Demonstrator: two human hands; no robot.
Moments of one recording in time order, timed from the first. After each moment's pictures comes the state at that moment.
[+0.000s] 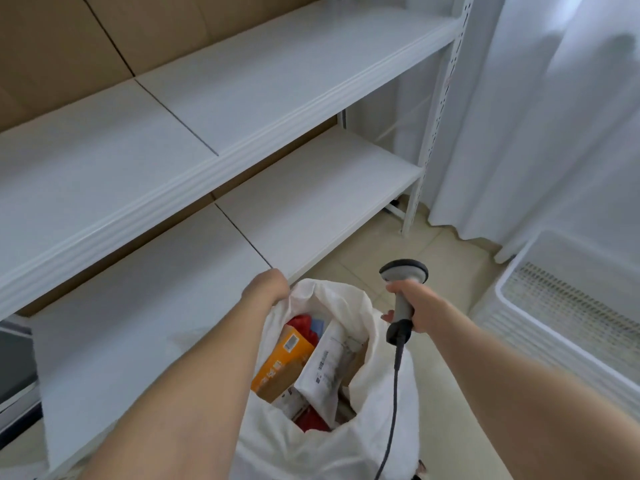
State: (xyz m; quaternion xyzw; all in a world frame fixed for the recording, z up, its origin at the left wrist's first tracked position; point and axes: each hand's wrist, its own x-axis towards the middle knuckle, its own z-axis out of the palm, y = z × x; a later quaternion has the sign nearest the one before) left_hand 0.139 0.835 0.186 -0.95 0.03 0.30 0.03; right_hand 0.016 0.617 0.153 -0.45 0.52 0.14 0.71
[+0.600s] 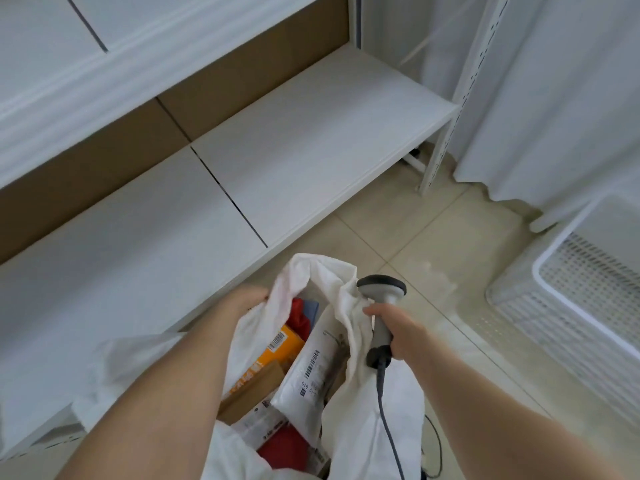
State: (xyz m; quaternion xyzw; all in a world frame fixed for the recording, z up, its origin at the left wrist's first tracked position) left_hand 0.180 0.851 0.019 -0.86 -0.16 0.43 -0.21; right_hand 0.042 0.631 -0.008 -0.44 0.51 0.28 0.68
